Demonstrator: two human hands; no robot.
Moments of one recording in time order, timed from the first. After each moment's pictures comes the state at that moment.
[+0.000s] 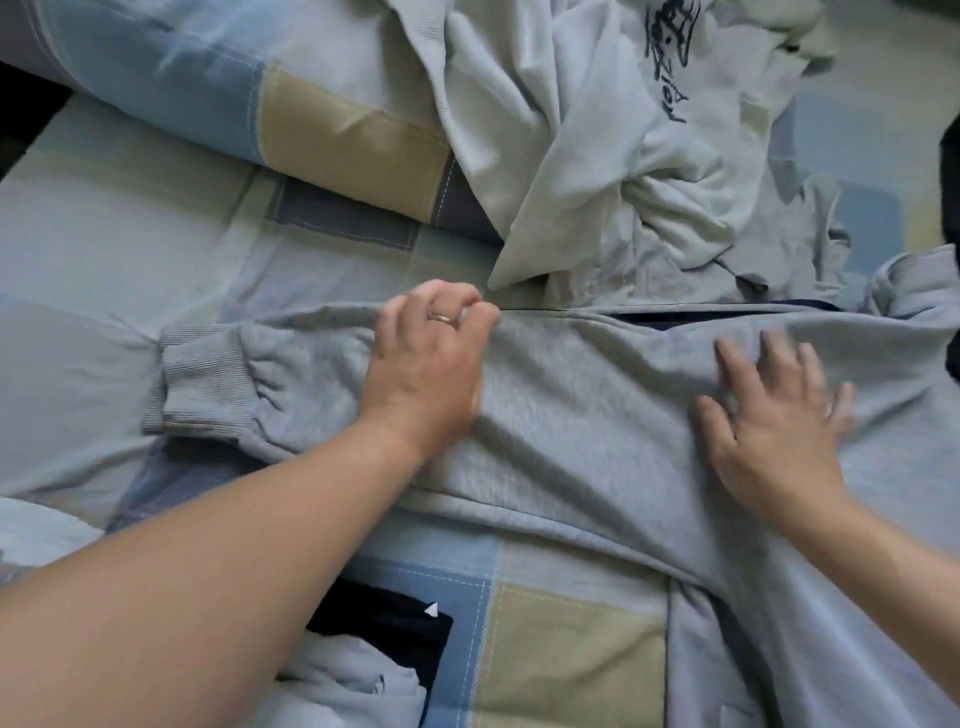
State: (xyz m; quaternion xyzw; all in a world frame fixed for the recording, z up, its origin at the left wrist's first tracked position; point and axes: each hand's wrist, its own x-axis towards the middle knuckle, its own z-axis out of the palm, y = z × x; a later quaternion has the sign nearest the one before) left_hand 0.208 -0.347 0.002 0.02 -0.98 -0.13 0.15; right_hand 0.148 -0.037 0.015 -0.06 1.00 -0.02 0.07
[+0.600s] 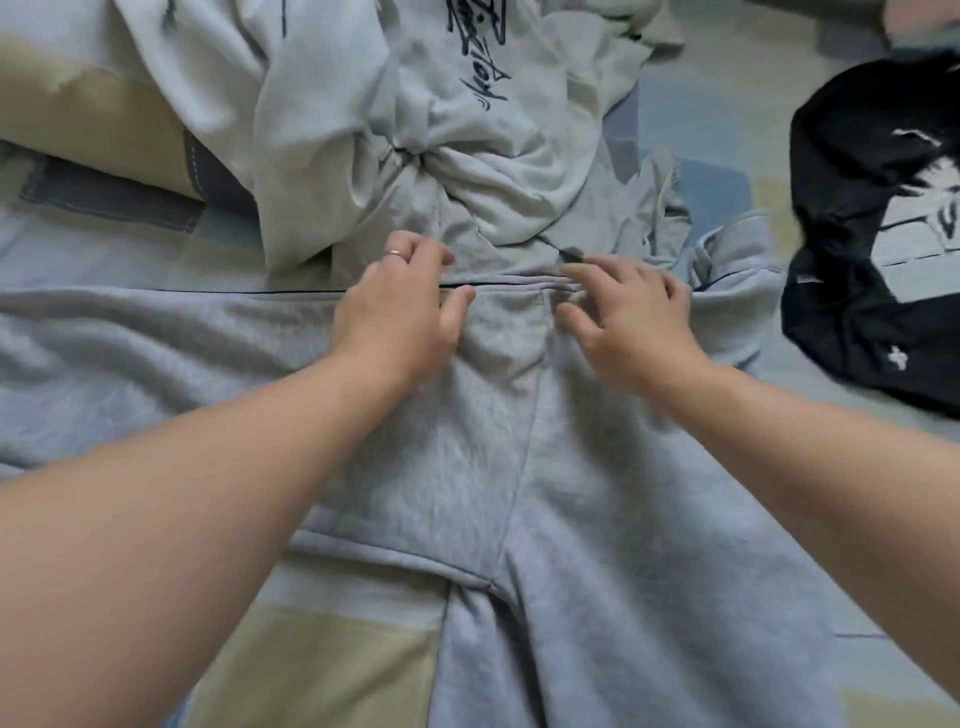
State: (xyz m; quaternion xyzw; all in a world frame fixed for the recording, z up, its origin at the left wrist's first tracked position) left_hand 0.113 -0.182 0.012 0.13 -0.96 -0.24 0.02; right_hand 0.039 0.030 0.021 -0.19 0.98 -0.10 0.06
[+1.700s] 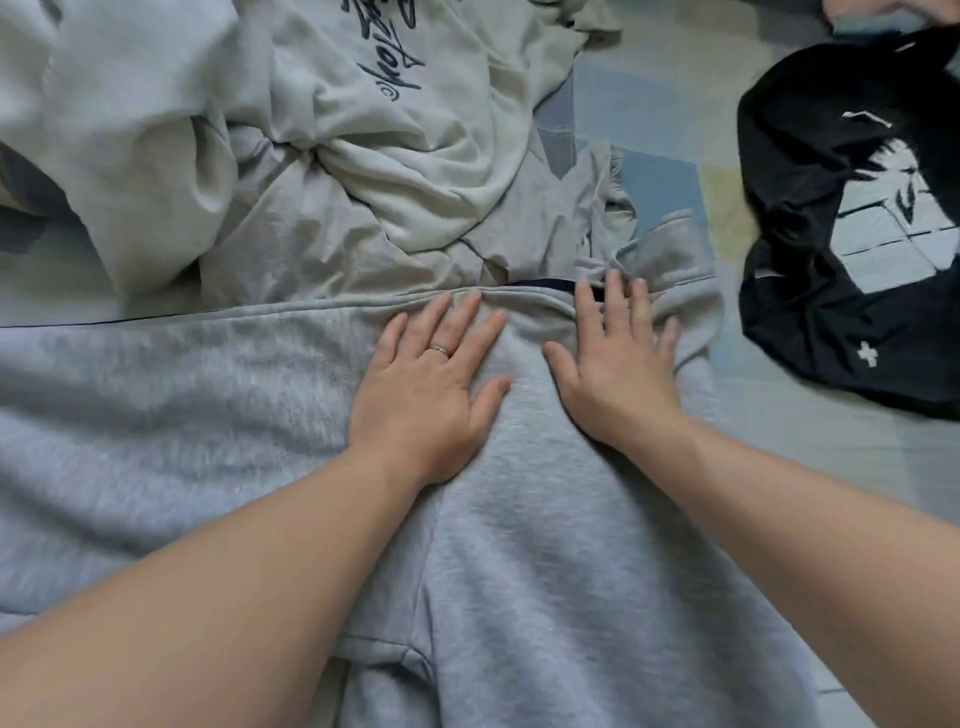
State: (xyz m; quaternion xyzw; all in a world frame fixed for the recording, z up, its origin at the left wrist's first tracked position) left_hand 0.095 -0.094 -0.065 -0.01 -0.99 -0.13 -0.03; right_hand 0.021 0.087 -0.039 -0.11 0.99 -0.03 0.11
